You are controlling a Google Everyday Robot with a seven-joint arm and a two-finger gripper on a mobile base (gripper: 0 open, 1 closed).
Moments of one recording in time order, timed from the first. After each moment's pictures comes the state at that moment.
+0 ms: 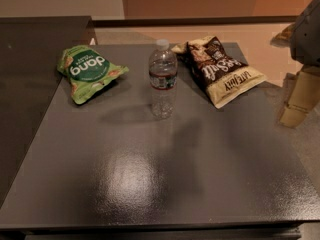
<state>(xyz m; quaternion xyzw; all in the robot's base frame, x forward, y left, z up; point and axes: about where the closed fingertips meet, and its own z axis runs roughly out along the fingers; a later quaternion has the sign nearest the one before) 0.438 -0.217 0.976 -0.60 0.78 -0.03 0.16</state>
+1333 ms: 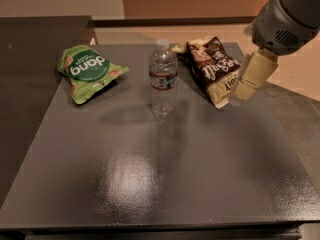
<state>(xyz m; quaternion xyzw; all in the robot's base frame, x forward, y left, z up) 0.509 -0.180 0.966 -0.56 0.80 0.00 0.22</state>
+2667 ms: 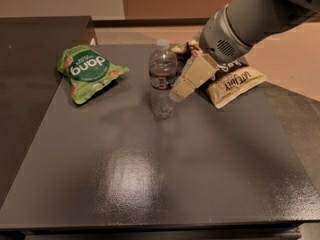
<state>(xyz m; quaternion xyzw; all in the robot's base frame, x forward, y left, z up) 0.539 -0.067 0.947 -0.55 0.76 0.13 0.32</state>
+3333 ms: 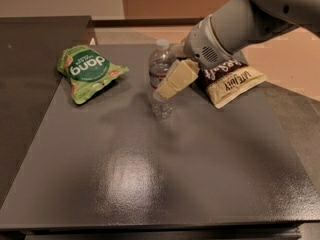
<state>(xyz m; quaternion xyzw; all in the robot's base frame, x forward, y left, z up) 0.543 -0.029 0.931 -0.56 0.73 0.20 0.33</state>
